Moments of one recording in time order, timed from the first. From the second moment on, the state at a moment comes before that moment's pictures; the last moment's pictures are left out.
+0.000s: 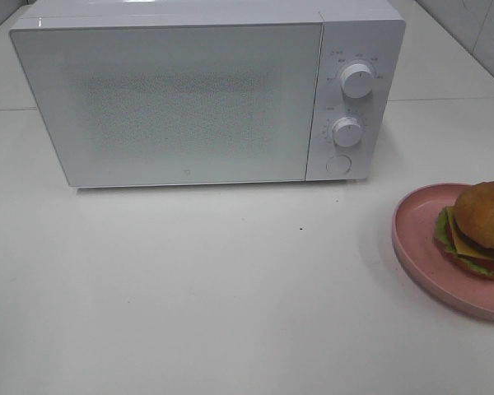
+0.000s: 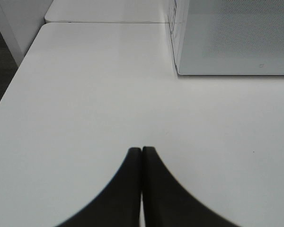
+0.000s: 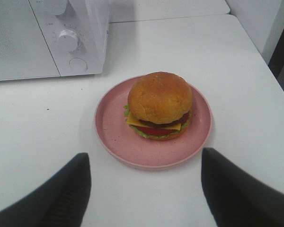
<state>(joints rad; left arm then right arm) 0.00 0.00 -0.50 -0.02 1.05 0.02 -0.01 0.00 -0.50 -0.01 1.01 -0.01</state>
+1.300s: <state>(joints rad) 0.00 0.00 -0.50 -0.02 1.05 0.02 -0.01 0.00 -0.50 -0.01 1.01 -0.01</state>
